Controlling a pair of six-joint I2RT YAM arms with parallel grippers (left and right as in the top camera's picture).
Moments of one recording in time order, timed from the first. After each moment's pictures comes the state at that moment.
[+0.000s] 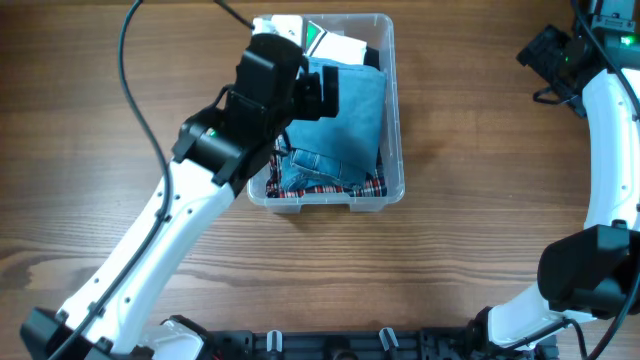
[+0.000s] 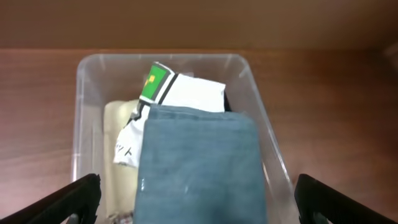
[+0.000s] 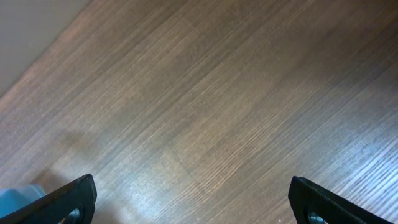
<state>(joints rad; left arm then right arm) -0.54 1.48 1.45 -0.59 -0.14 -0.37 -0.18 1.79 1.79 -1.05 0.20 0.56</state>
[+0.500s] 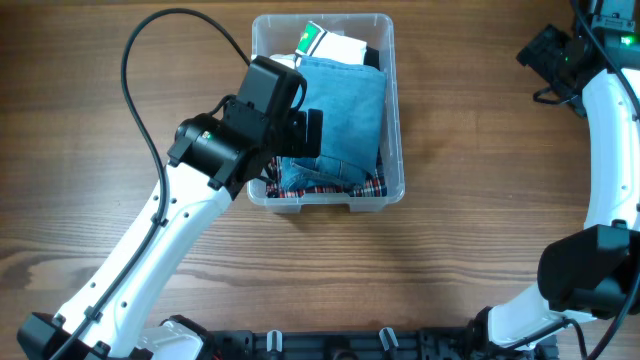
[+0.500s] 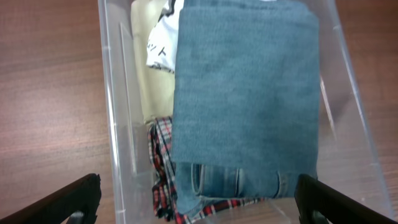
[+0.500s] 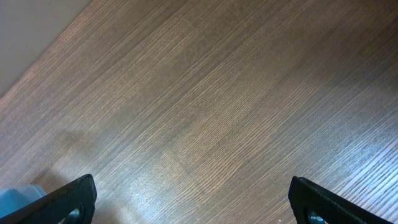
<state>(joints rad) -0.54 1.47 1.44 -0.93 -0.15 -0.37 -0.18 1.79 1.79 -1.05 0.20 0.56</state>
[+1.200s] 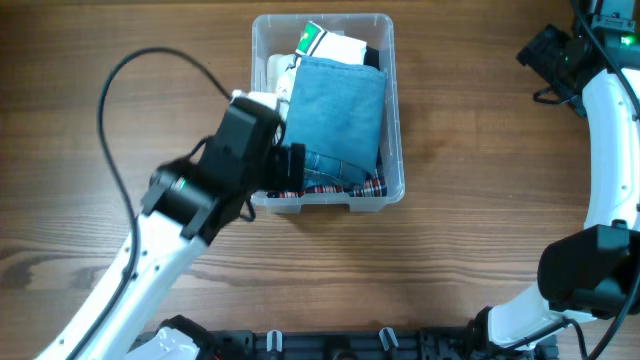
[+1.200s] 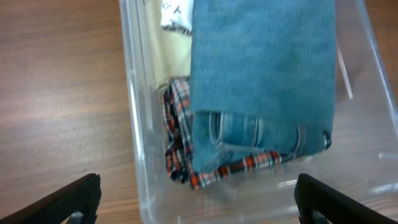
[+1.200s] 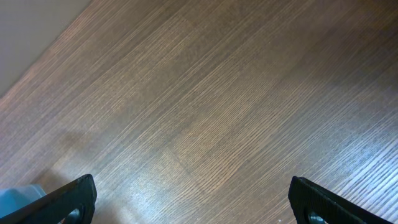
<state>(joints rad) -0.54 1.24 1.21 -0.90 -0.15 -0.36 -0.18 1.79 1.79 -1.05 0.20 0.56</state>
